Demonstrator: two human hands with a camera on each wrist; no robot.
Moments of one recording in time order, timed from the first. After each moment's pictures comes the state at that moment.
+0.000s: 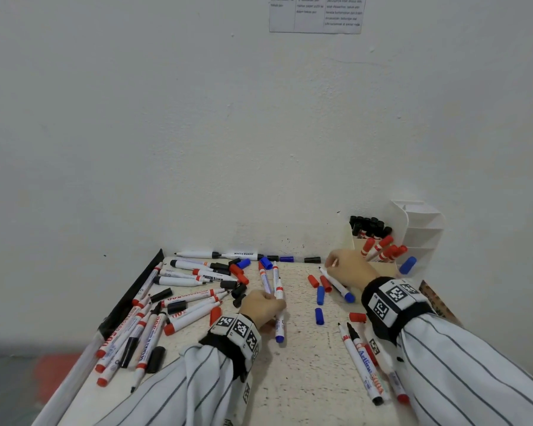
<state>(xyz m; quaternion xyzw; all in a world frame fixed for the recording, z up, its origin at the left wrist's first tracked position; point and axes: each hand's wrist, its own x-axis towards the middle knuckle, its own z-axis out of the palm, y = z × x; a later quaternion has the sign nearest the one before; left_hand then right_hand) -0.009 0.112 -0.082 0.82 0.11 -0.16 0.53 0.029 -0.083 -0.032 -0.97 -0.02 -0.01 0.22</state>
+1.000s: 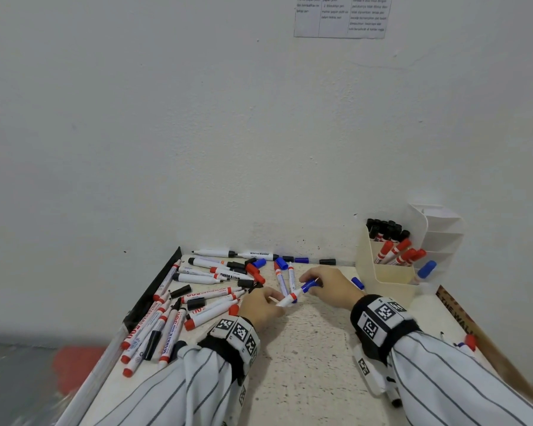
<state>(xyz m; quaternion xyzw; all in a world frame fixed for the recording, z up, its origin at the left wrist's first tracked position) -0.010 0.151 -0.093 0.88 0.01 -0.10 0.47 0.016 -0.025 -0.057 -0.95 -0.14 0.05 0.27</state>
